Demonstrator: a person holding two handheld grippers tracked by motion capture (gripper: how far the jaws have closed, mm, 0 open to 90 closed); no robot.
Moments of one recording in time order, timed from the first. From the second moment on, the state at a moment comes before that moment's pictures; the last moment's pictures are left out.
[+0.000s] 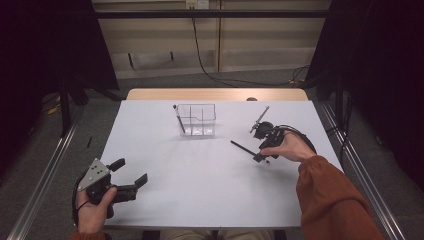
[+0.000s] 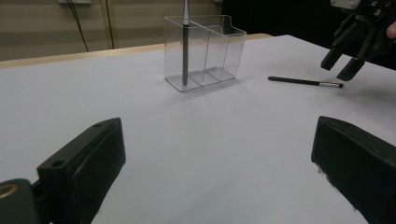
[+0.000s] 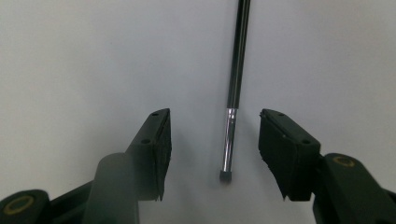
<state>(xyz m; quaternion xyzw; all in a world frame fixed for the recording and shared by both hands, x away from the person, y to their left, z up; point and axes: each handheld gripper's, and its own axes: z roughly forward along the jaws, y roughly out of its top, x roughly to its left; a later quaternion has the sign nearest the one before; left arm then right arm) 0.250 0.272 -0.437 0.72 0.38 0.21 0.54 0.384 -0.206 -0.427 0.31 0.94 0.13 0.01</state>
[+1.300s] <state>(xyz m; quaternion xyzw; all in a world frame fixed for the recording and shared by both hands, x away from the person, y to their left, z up) 0.251 0.273 -0.437 0.73 0.37 0.21 0.53 0.394 -0.207 -0.451 0.32 0.95 0.08 -0.01</state>
